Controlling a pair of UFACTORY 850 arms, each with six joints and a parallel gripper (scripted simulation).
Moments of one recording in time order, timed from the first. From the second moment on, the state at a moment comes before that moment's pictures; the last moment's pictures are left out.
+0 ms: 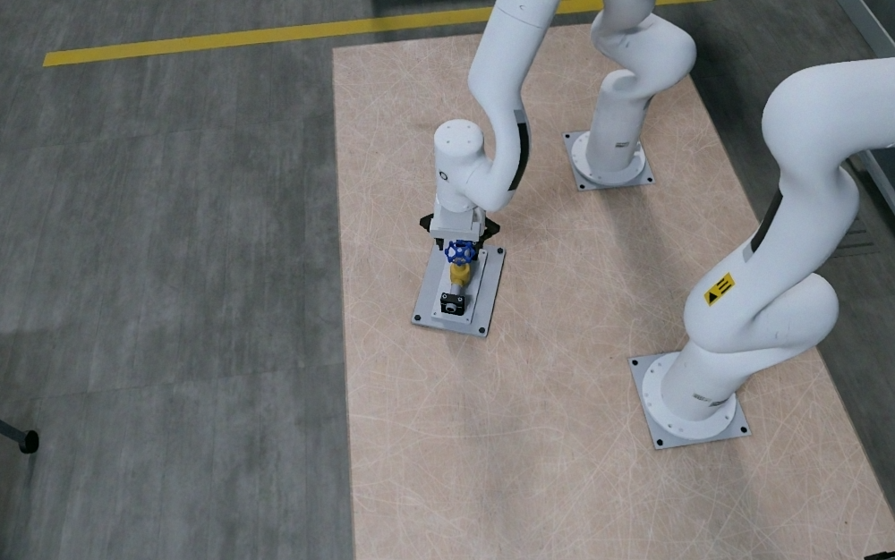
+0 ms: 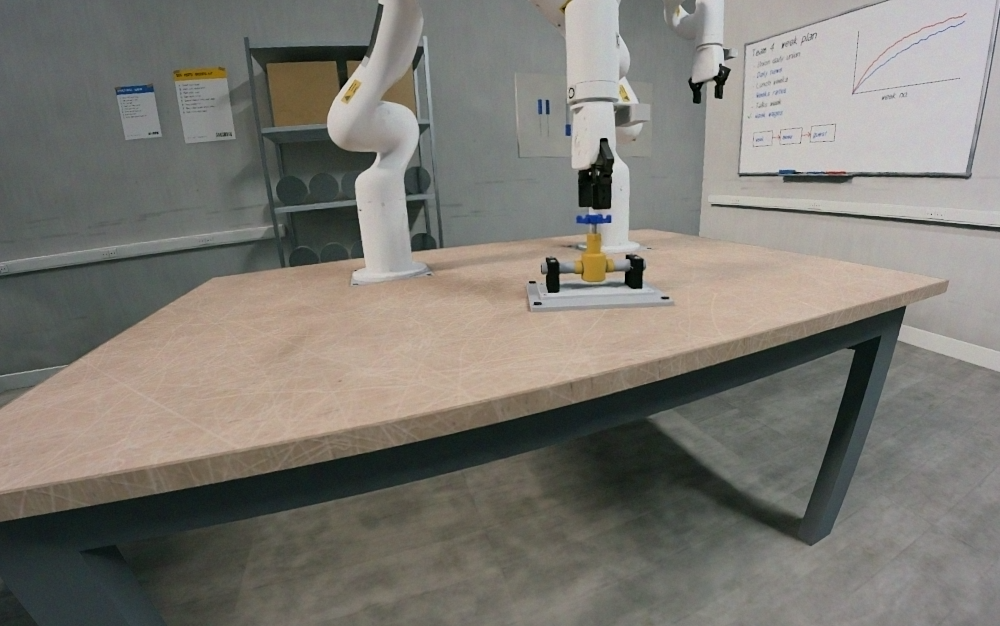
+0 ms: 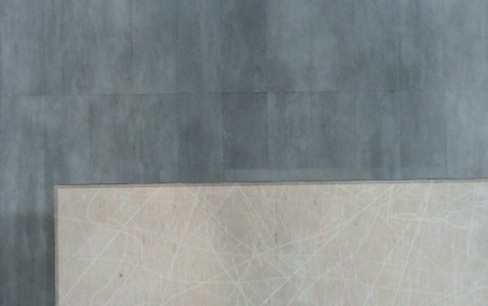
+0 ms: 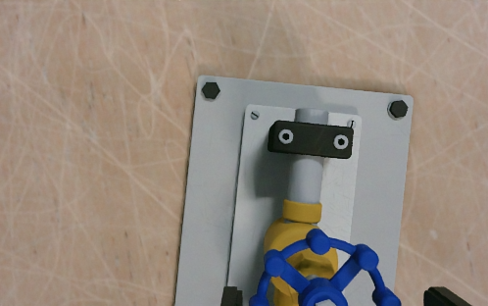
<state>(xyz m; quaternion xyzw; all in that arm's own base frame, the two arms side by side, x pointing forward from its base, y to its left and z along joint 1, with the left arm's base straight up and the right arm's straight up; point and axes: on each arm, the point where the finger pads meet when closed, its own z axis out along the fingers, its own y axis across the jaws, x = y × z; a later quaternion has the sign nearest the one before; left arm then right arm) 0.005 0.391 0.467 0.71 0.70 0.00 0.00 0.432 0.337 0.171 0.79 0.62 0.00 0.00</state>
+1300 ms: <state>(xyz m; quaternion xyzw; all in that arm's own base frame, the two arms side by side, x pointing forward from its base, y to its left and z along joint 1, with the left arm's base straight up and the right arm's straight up) 0.005 0.391 0.467 0.71 0.70 0.00 0.00 0.432 0.337 0.143 0.79 0.62 0.00 0.00</state>
